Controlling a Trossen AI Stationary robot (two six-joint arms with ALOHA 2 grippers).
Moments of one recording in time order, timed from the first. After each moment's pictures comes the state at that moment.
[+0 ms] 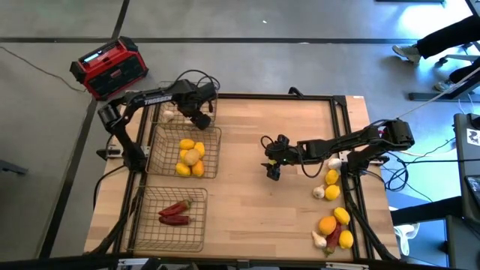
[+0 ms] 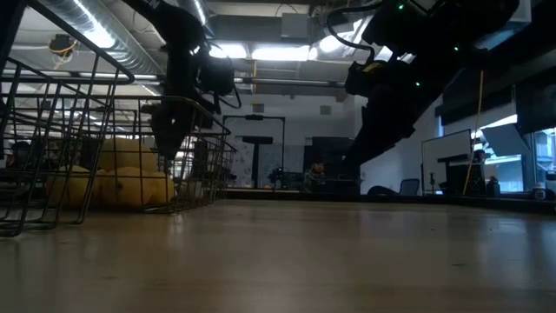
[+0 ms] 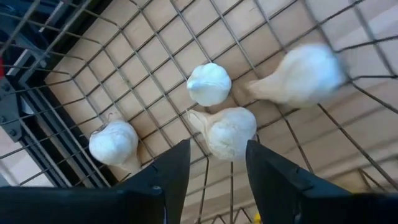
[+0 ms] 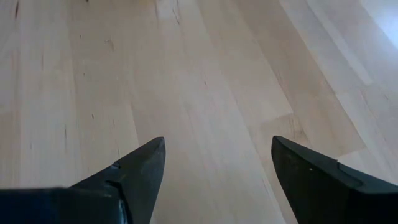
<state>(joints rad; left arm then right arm) 0.63 1.70 1.26 -1.14 -0.29 -0.32 0.05 1.51 0.75 -0.07 0.23 0.24</state>
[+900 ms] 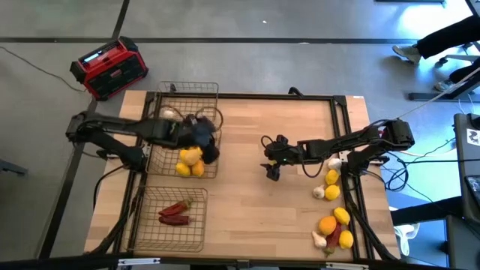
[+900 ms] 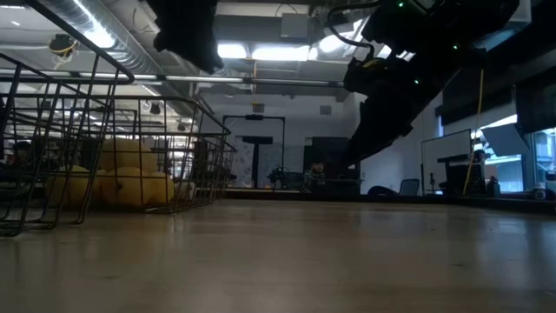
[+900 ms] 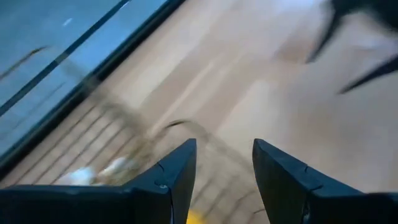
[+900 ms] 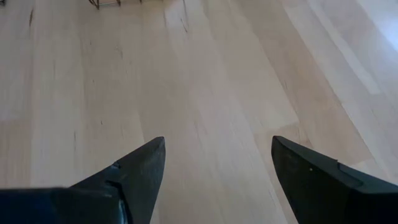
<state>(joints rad) -0.03 1.31 1.16 -0.78 -0.50 -0.50 0.05 1.51 0.75 -0.05 0.22 0.23</state>
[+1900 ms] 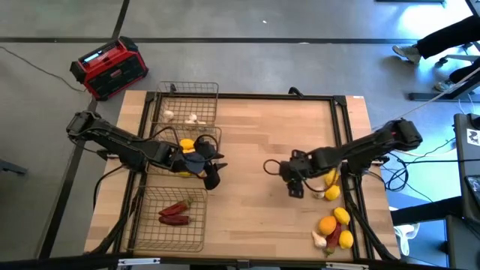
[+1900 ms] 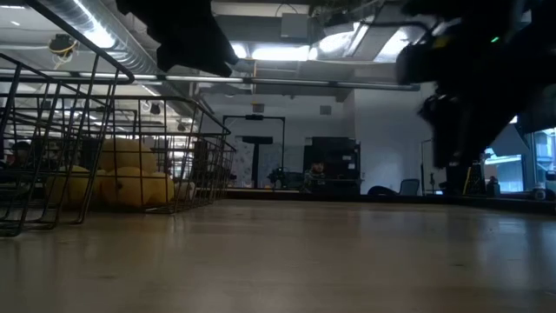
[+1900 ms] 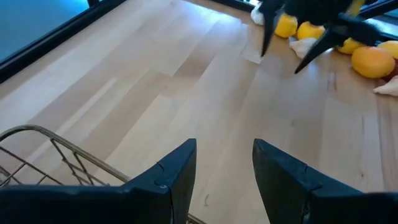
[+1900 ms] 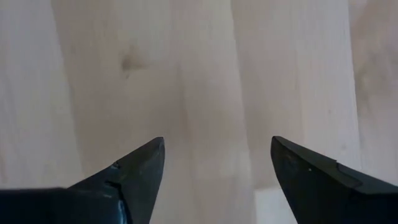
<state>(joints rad) -0.26 1.31 0.88 -0.24 -0.51 -0.52 0.25 1.44 0.89 -0.72 0.08 0.37</state>
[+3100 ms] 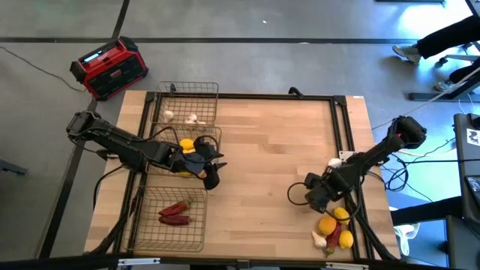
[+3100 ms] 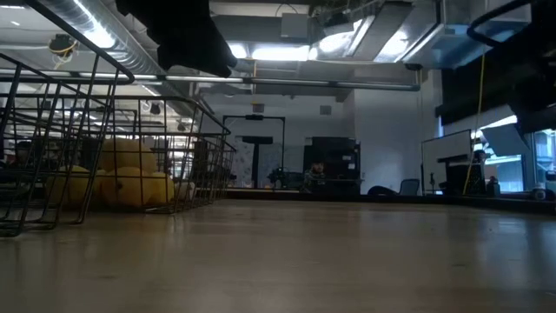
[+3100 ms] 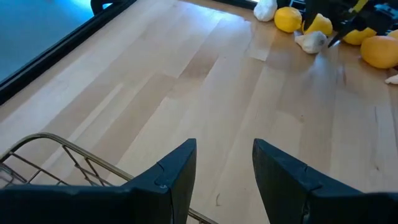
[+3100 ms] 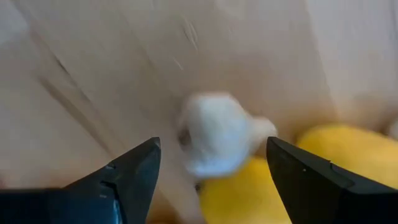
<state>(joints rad) -0.26 1.31 0.88 -0.25 -0.53 -0.46 0.62 1.35 0.73 -0.97 -0.03 1.10</state>
